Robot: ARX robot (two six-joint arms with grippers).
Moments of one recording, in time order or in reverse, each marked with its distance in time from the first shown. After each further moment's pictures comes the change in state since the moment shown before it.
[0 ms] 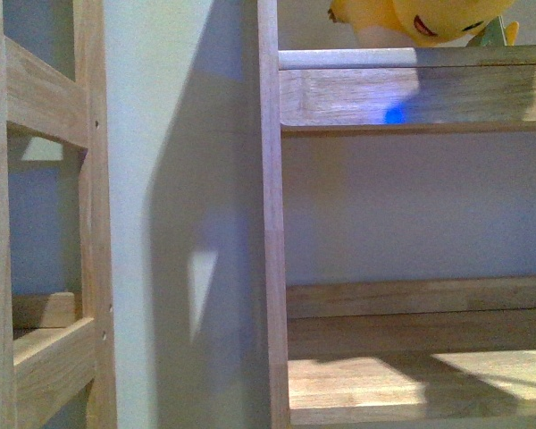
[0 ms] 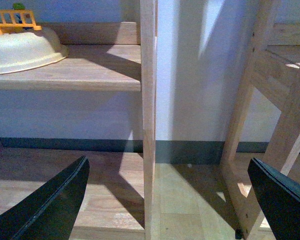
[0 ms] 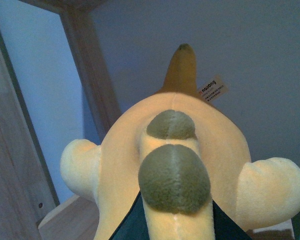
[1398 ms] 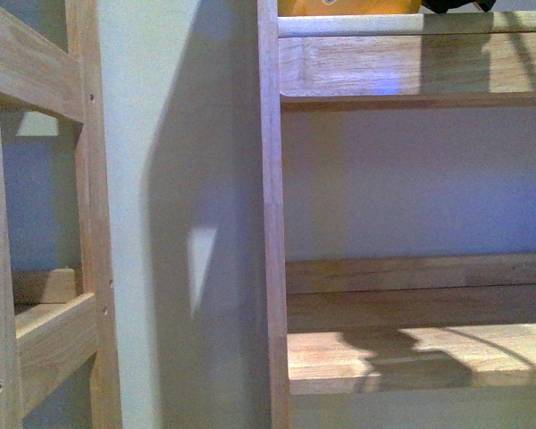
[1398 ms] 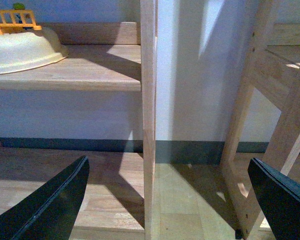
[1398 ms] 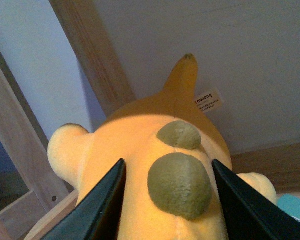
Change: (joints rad) left arm 0.000 0.000 0.000 0.000 0.000 0.000; right arm 0.131 0.260 0.286 -0.132 0.074 0.061
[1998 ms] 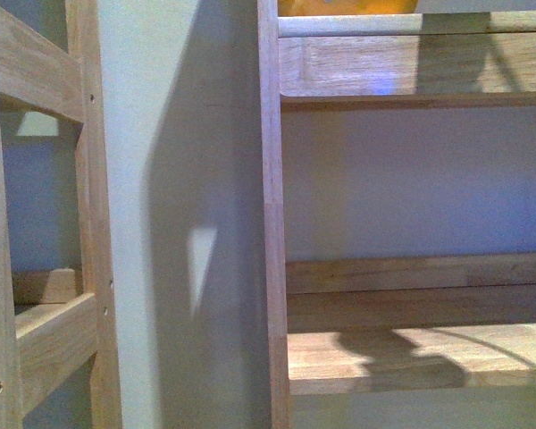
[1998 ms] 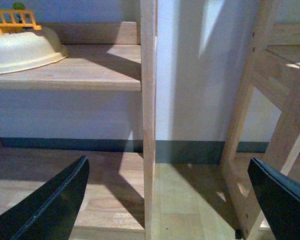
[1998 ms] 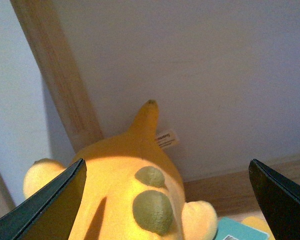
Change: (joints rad) left arm 0.000 0.000 0.000 0.000 0.000 0.000; right arm 0.032 -0.061 0.053 -0.091 0.259 -0.186
